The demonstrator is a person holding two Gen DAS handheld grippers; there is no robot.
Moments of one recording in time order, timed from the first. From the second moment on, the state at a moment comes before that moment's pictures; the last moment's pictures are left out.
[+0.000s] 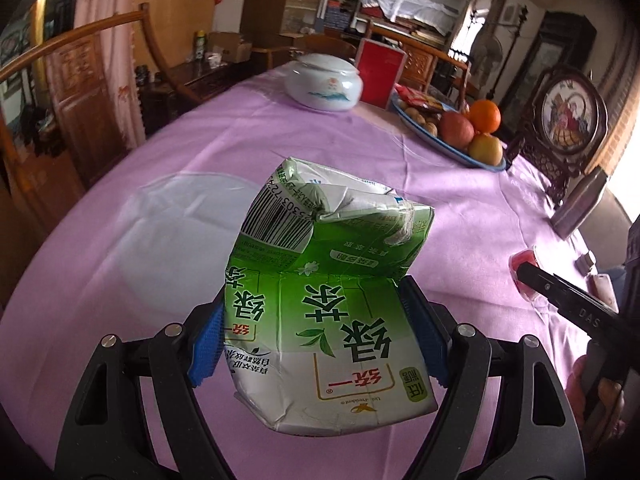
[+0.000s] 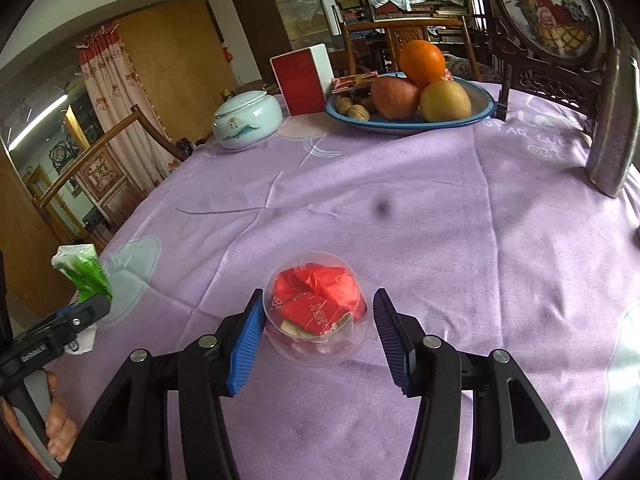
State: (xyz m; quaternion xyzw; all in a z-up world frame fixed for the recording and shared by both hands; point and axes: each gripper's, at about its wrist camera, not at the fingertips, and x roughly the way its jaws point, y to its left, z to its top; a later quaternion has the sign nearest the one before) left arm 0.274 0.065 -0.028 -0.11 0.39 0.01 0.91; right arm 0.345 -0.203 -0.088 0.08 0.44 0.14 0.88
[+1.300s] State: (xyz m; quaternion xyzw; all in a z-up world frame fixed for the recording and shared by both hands) left arm 0.049 0.190 -0.005 -0.13 0.33 0.07 0.93; right arm 0.170 -0.115 -0.056 0.08 0.37 0.21 0.90
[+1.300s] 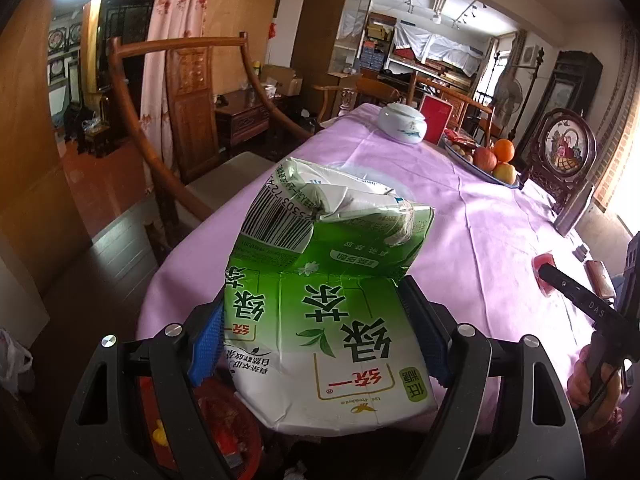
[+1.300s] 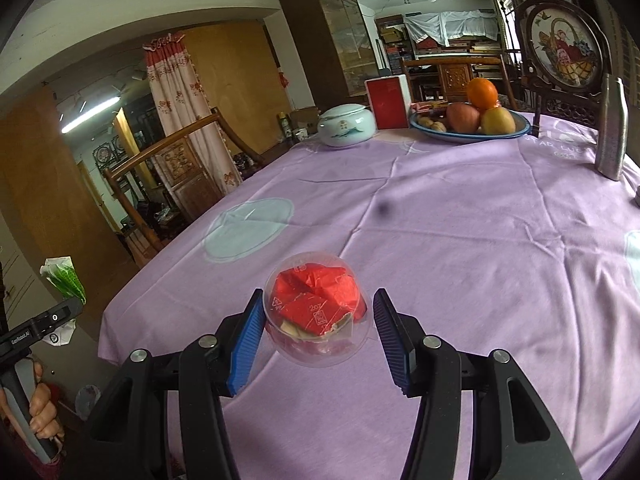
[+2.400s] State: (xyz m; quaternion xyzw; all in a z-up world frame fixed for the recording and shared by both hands) left arm -0.049 0.315 -0.153 -0.18 0.51 0.08 0.84; right arm 0.043 0.072 -0.037 -0.03 0.40 0.38 0.84
